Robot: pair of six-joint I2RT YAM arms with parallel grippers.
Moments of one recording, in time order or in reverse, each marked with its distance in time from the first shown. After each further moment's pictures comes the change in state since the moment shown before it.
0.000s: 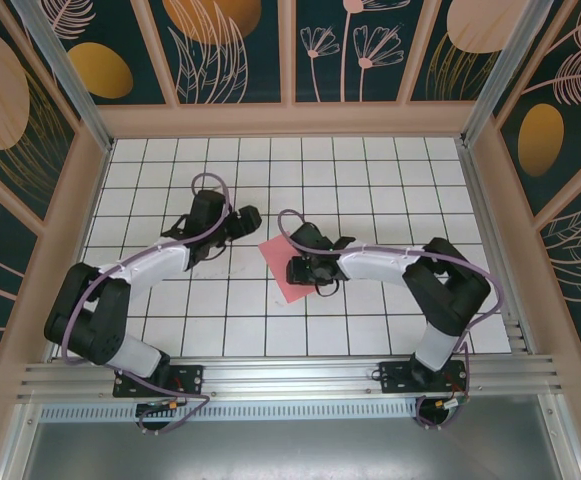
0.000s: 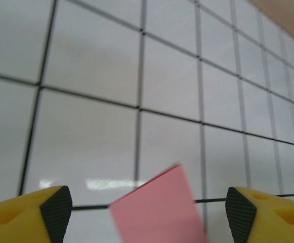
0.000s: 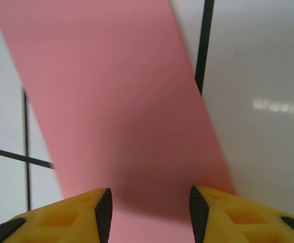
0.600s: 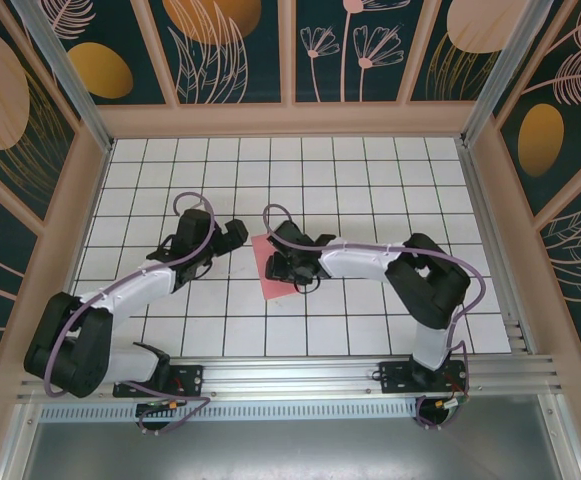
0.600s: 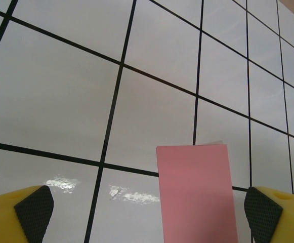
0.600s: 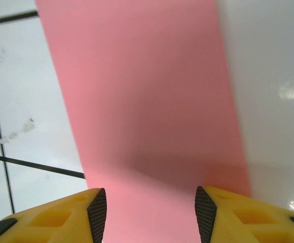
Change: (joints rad) left arm 0.020 -0.182 -0.171 -0.014 -0.102 -0.013; right arm 0.056 0.094 0.149 0.017 -0.004 0.174
